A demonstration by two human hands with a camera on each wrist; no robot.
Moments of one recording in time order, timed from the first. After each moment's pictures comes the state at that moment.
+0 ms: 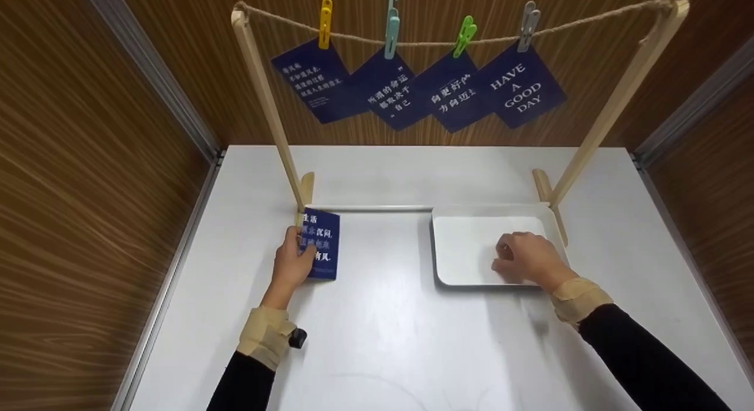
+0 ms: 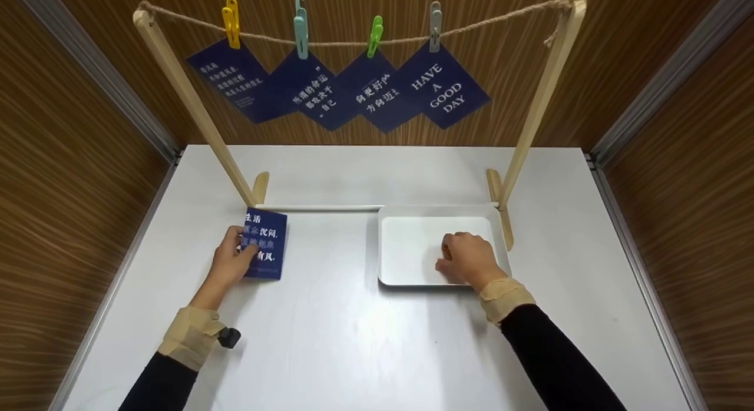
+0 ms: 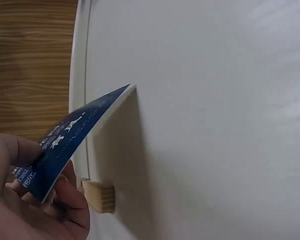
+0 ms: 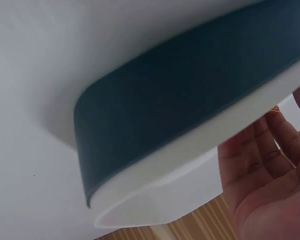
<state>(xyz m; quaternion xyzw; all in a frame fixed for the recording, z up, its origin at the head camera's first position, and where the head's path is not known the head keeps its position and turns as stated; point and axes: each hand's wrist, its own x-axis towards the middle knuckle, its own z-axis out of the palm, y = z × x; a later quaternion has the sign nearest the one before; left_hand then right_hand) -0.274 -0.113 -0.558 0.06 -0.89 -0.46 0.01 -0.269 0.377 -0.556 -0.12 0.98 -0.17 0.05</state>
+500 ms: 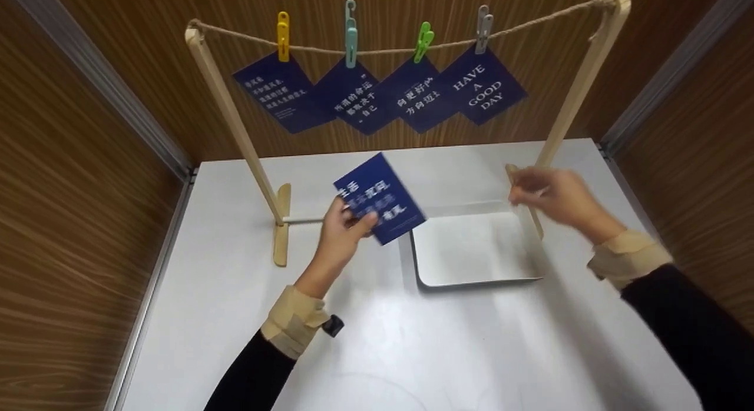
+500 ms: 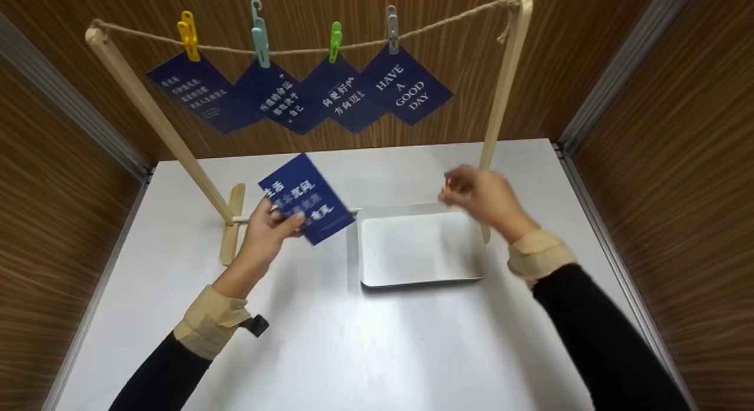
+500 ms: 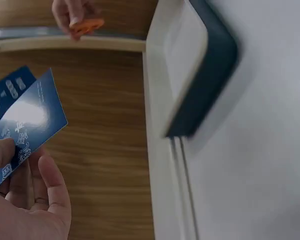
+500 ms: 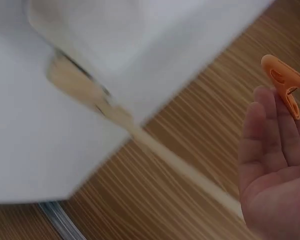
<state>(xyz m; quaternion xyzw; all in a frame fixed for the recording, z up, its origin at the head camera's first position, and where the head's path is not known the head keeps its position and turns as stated) -0.279 0.020 -0.467 -0.11 -0.66 -0.74 -0.04 -0.274 0.421 -0.426 -0.12 0.94 -0.32 -0.07</state>
